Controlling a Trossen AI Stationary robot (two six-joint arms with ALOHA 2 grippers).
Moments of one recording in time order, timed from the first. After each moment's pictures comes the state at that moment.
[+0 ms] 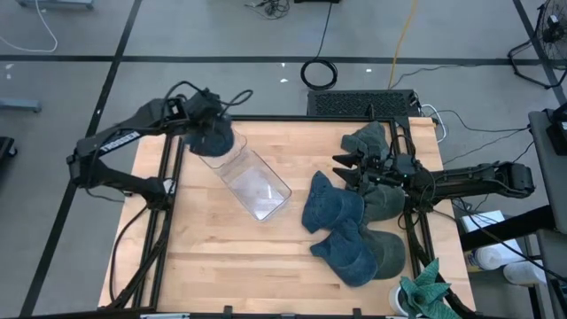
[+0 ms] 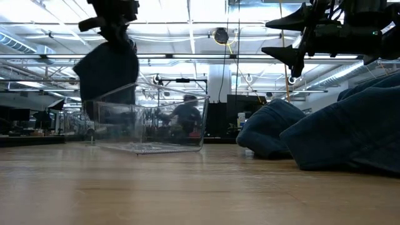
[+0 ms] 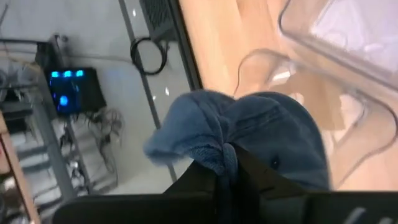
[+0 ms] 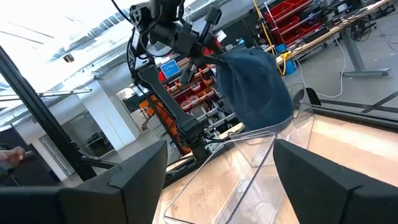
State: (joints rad) left arm 0.47 1.26 1.40 -1.14 -0.32 0.92; right arm -0.18 0.92 0.20 0.88 0.00 0.53
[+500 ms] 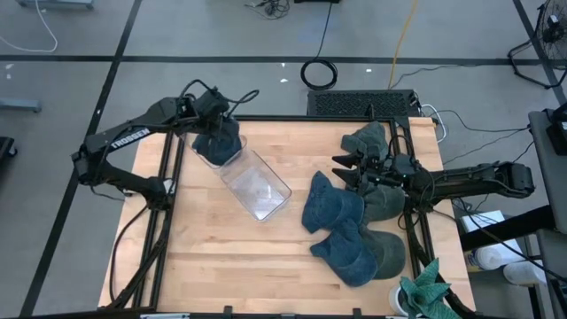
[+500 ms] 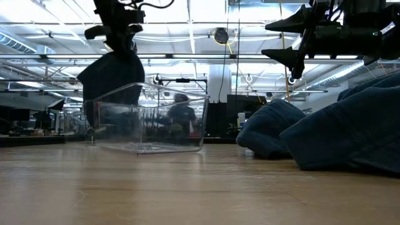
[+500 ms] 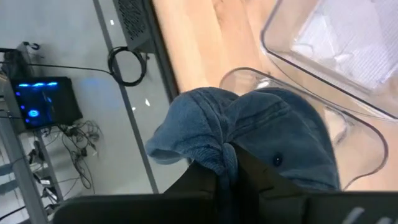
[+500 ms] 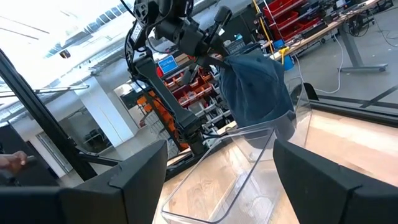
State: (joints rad) left arm 0.51 1.31 1.35 -1.09 -0.22 0.92; right arm -0.18 0.92 0.20 0.86 0.00 0.53
